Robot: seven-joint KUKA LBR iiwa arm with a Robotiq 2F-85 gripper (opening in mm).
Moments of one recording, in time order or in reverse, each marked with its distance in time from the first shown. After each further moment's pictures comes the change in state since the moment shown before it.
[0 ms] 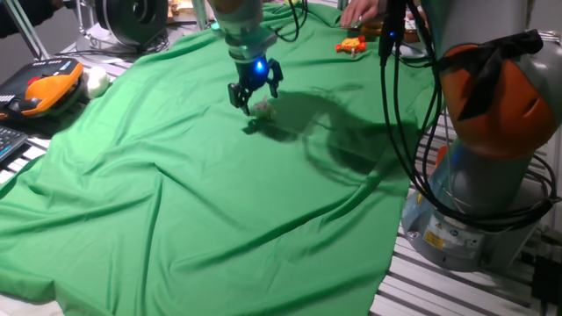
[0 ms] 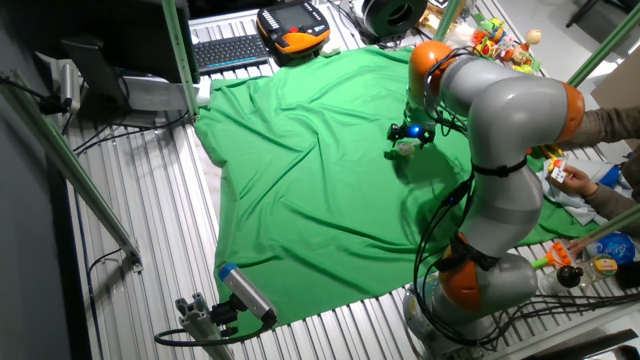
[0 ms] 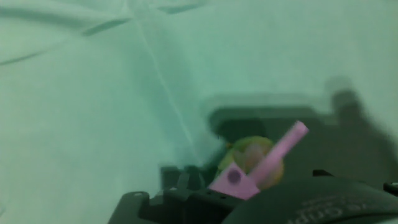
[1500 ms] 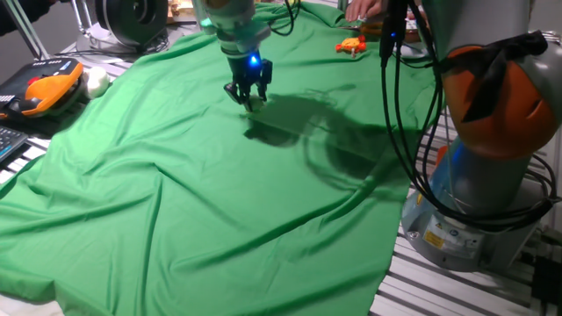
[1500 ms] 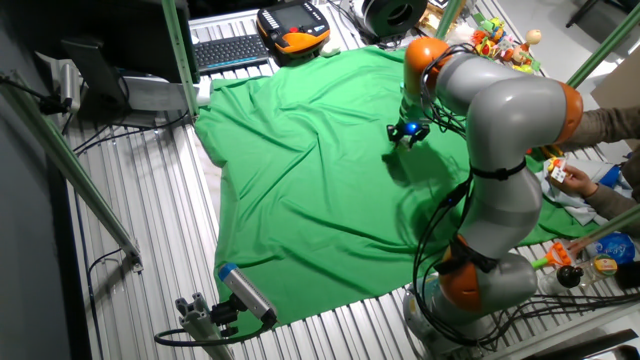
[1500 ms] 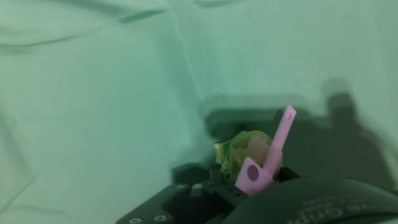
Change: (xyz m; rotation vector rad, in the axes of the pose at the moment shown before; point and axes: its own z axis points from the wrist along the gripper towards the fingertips) arm 0.003 0.013 -0.050 0.023 0.044 -0.110
